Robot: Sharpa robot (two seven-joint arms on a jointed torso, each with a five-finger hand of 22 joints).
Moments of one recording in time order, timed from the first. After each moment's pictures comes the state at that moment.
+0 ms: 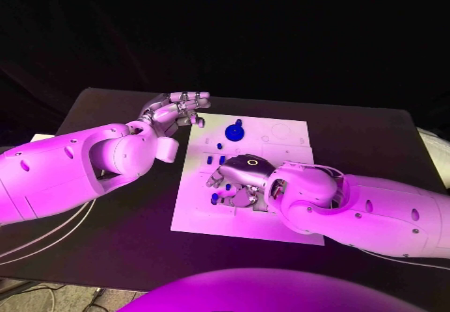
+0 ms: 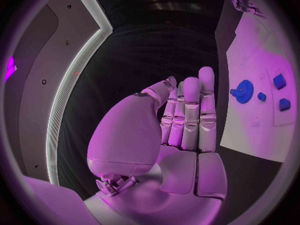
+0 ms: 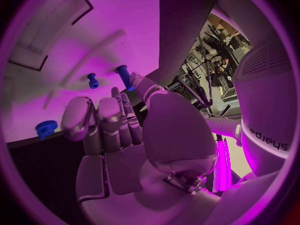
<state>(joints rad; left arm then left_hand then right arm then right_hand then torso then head) 1.21 -0.87 -0.04 1.59 0.11 -0.26 0.35 1.40 -0.10 0.40 -0.05 0.10 1.01 0.18 0.17 0.07 1.08 0.11 0.28 0.12 1.17 0.02 0.98 0.53 0.16 1.25 0.11 0.43 1.01 1.07 -0.70 -0.07 1.80 -1.70 -0.20 -0.20 1.32 -0.14 0.33 -0.01 0.17 0.94 0.15 0.07 0.07 0.99 0.11 0.11 0.07 1.46 0.01 1.11 0.89 0.09 1.34 0.11 1.27 1.04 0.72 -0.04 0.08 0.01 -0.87</state>
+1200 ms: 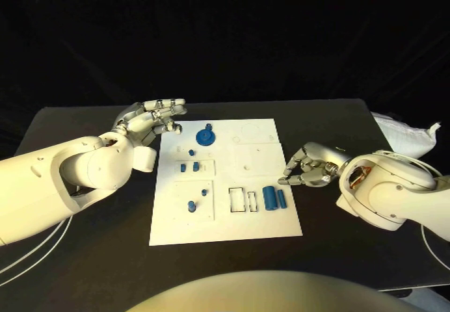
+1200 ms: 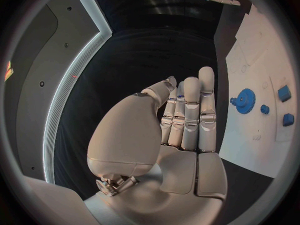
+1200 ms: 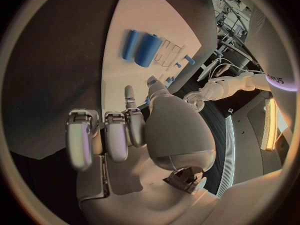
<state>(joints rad) 1.20 -0.87 -0.04 1.57 0.11 -0.25 0.35 1.40 -0.10 0.40 -0.05 0.10 1.01 0.18 0.17 0.07 1.08 0.11 0.28 0.12 1.17 0.02 0.98 0.53 0.16 1.25 0.11 0.43 1.01 1.16 -1.22 -0.14 1.99 -1.33 -0.35 -0.46 1.23 -0.07 -0.04 0.19 0.29 1.03 0.10 0.23 0.21 1.46 0.01 1.43 1.31 1.46 -0.06 1.53 1.31 0.05 1.47 0.04 1.49 1.31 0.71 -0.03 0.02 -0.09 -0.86</state>
